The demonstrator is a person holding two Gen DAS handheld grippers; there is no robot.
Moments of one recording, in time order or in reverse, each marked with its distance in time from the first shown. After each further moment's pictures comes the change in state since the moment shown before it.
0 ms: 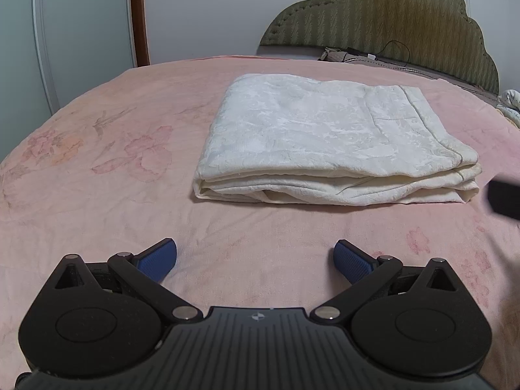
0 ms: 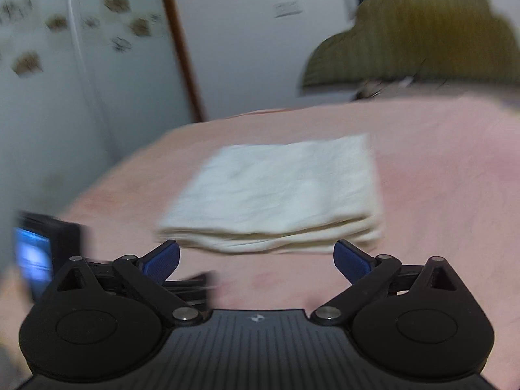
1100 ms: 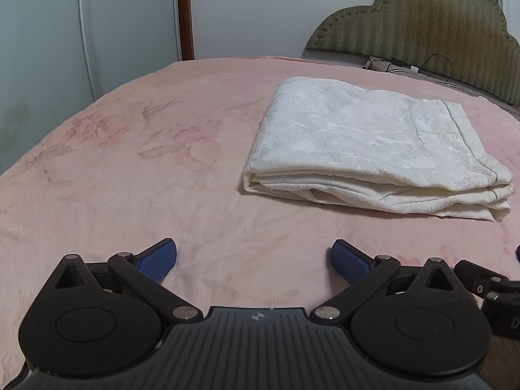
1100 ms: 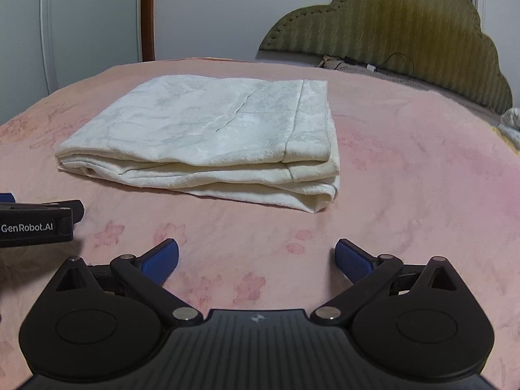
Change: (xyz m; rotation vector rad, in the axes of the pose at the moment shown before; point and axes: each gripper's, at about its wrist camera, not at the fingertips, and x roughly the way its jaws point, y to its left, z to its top) left arm -0.014 0.002 -0.005 -0.108 -0.001 0.135; right arm 0.060 -0.009 -0.031 -0.024 0.166 -0.019
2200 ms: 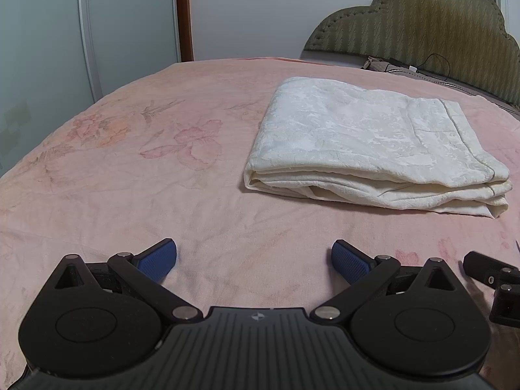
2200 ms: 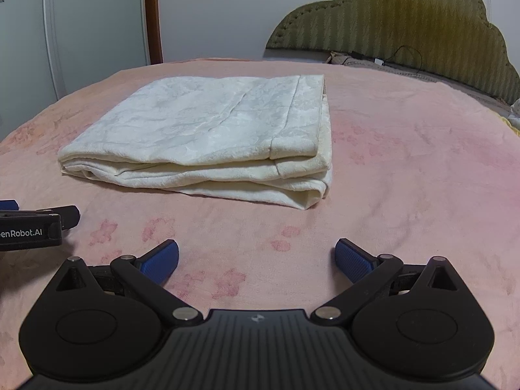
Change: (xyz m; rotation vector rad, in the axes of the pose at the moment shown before) left arm -0.001 0.001 -0.002 0.011 -0.005 0.006; right arm -0.006 -0.007 -0.001 -0.039 -0.039 0.017
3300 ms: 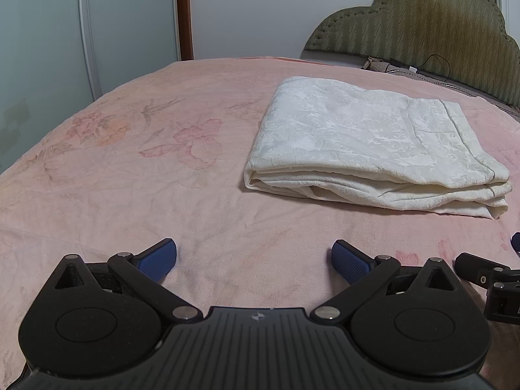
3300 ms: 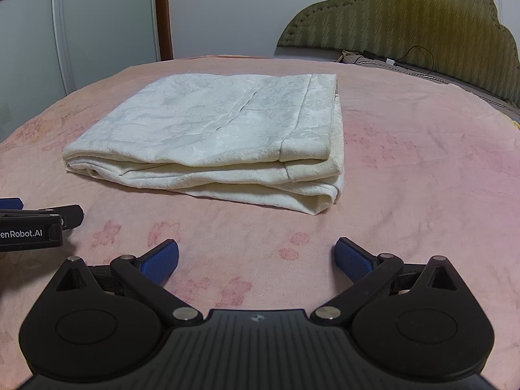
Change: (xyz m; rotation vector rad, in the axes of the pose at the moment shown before) left arm 0.001 0.000 -0.001 -0.001 0.000 -0.002; right arm 0.013 -0.019 0.008 -0.006 0.036 0.048
